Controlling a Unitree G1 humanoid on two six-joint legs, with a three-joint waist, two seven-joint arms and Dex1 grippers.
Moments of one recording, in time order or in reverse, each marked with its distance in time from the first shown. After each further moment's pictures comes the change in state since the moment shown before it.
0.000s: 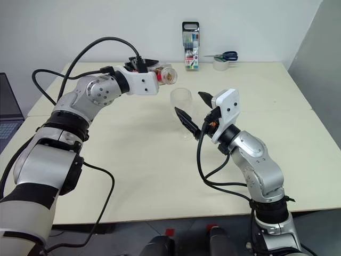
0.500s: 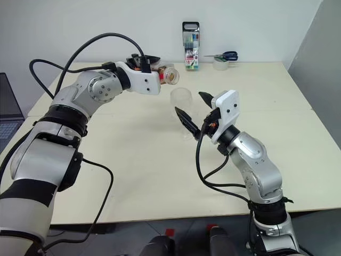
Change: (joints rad) left arm -0.049 0.008 -0.045 0.023 0.080 -0.037 0.057; right arm 0.016 0.019 0.000 0.000 -0.021 -0.017 0.000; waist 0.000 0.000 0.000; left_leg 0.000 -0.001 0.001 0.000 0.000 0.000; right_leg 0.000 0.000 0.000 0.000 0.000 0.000
